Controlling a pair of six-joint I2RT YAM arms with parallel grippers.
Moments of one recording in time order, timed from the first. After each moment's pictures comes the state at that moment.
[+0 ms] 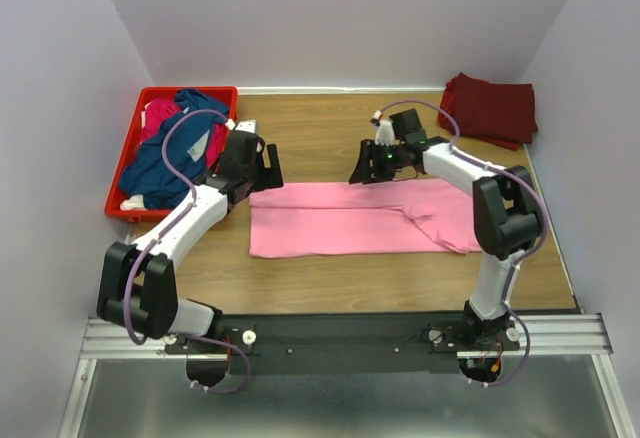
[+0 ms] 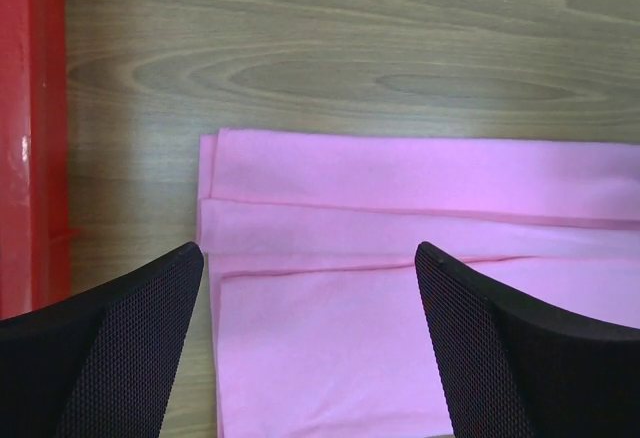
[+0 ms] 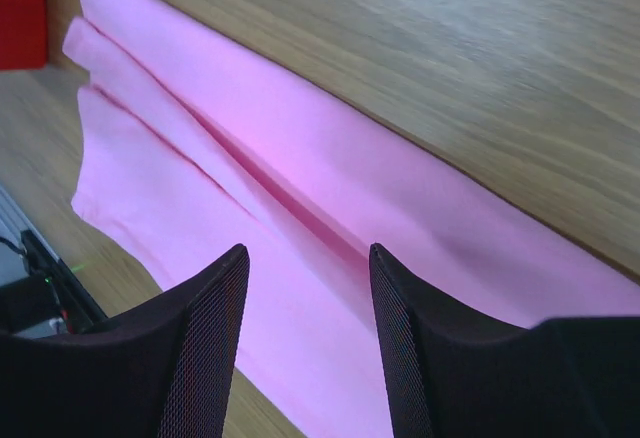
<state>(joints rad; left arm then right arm) -0.33 1.39 0.96 -0.31 -0.11 -0.40 0.35 1.89 1.32 -0.32 -0.53 0.30</state>
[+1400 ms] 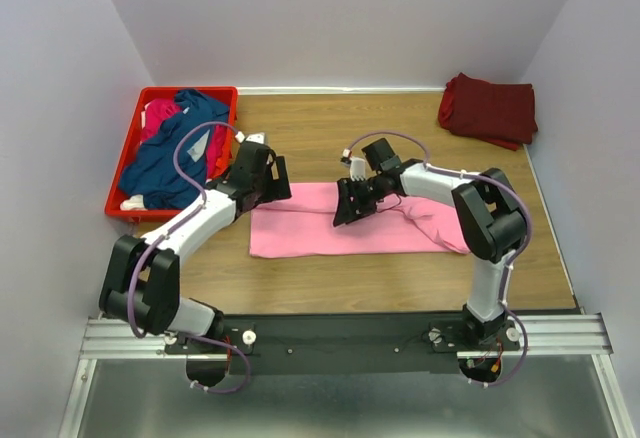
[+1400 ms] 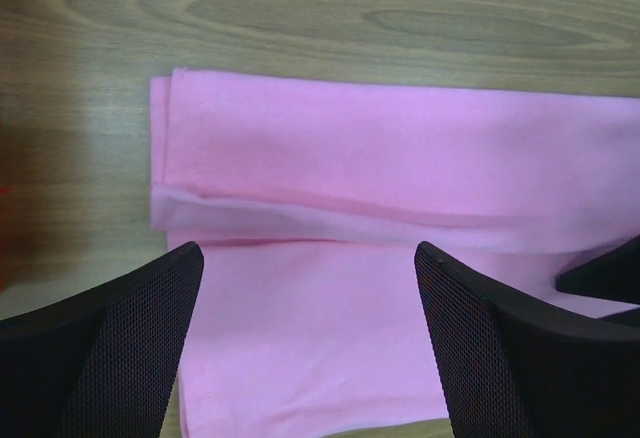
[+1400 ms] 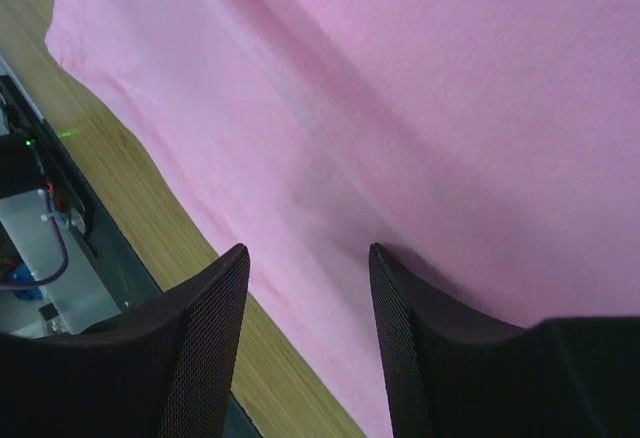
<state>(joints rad) -0.39 1.39 0.89 -0.29 -0.12 -0.47 0.54 1.95 1.20 -0.33 -0.67 0.22</state>
